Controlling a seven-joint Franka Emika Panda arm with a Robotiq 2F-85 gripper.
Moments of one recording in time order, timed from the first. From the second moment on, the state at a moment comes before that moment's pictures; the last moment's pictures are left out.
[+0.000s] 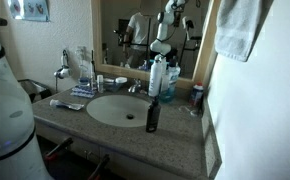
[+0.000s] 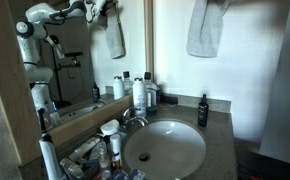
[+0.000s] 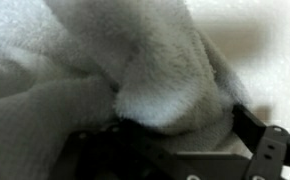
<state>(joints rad) -0.32 -0.12 -0.25 -1.36 -1.10 2.13 1.77</state>
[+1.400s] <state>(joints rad) -0.30 -0.15 -0.24 -1.35 -0.90 1.95 1.52</state>
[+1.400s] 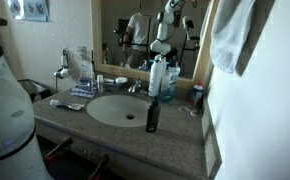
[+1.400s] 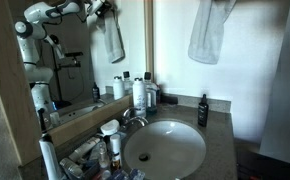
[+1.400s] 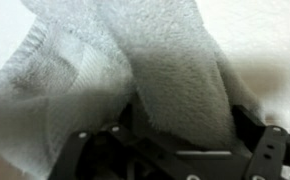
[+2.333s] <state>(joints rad) -0.28 -0.15 -0.24 -1.30 -0.80 1.80 1.33</state>
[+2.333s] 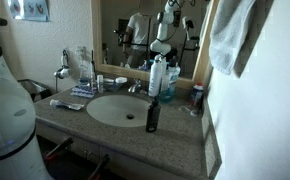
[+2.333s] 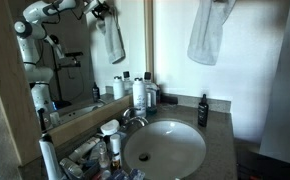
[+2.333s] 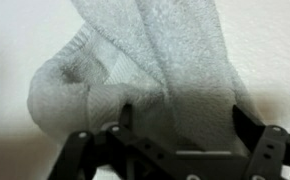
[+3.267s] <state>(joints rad) -0.22 -0.10 -0.17 -1.23 -0.80 1.54 1.00</state>
